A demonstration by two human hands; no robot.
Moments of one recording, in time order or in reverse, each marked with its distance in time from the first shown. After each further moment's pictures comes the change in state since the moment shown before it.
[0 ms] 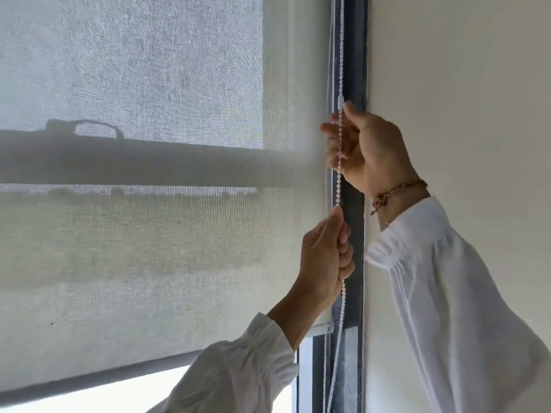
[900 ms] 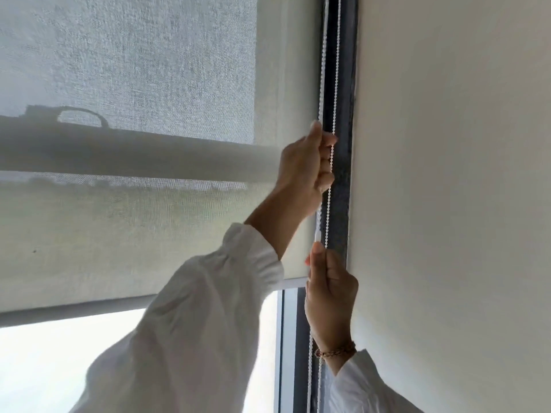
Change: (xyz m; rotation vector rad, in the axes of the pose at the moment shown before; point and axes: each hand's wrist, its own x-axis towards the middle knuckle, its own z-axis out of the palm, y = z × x) left_hand 0.054 0.088 0.035 -0.026 0.144 -0.050; right_hand -0.108 0.156 -0.050 -0.603 0.338 -0.637
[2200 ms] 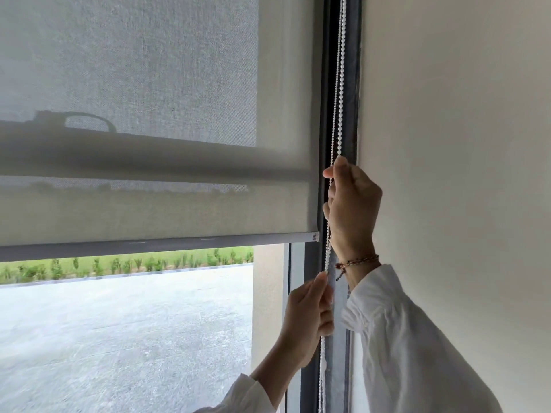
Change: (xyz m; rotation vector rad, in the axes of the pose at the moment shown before) left_hand -0.089 -0.150 -0.087 0.115 -0.049 -0.171; right_hand 0.099 -0.041 0.025 0.299 -0.007 0.173
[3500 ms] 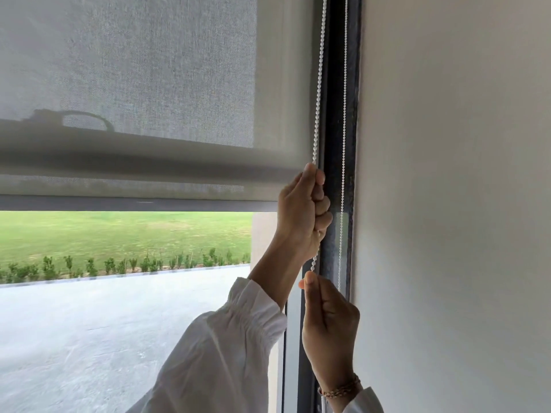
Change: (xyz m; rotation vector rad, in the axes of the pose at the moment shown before) left_hand 0.047 0.127 0.033 -0.289 -0.095 0.271; right_hand -0.128 0.048 -0.038 -0.443 -0.025 -0.419
